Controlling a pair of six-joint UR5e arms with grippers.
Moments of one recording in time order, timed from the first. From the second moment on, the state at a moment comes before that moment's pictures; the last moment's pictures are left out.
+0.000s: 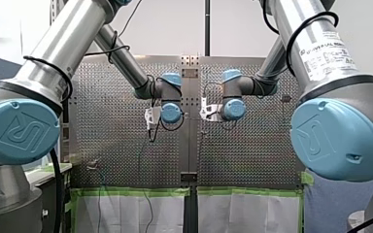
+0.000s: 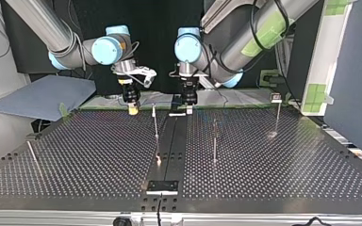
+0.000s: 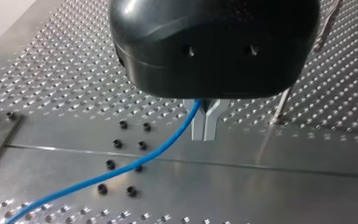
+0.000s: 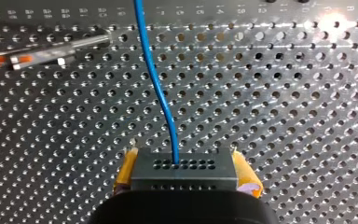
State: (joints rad) left arm -0.59 -2.05 -1.74 -2.49 -2.14 -1.65; right arm 2.13 -1.08 1.70 -0.52 1.65 1.61
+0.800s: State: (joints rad) left arm -0.63 -2.16 -1.75 -2.44 -2.13 -1.64; right arm 2.10 -1.07 1.82 -0.63 1.65 1.60
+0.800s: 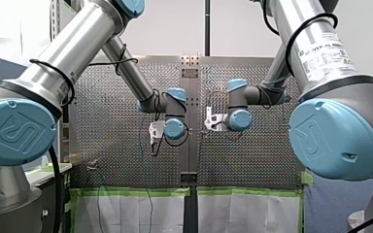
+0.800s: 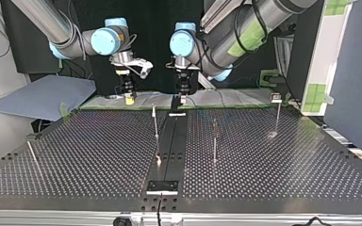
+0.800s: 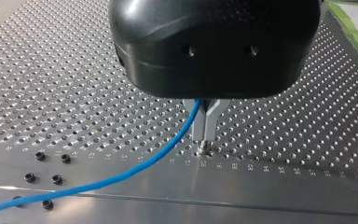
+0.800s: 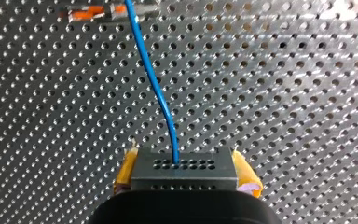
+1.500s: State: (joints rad) left arm -0.65 -2.23 -1.73 -2.41 -2.12 -1.64; right arm 2.03 -1.00 1.83 -0.69 1.58 1.59
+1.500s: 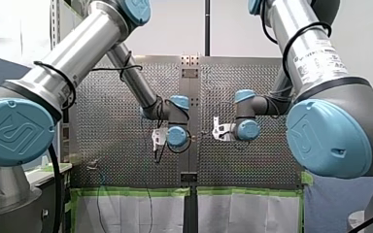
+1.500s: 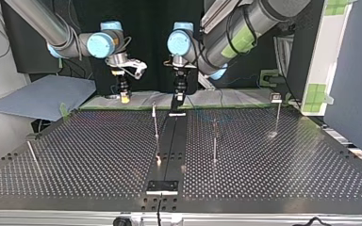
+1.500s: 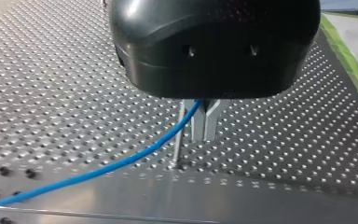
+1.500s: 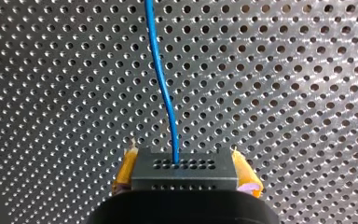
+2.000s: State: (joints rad) left arm -0.65 -2.26 -1.70 -2.42 -2.12 -1.64; right arm 1.97 -0.98 1.83 -0.73 1.49 1.59
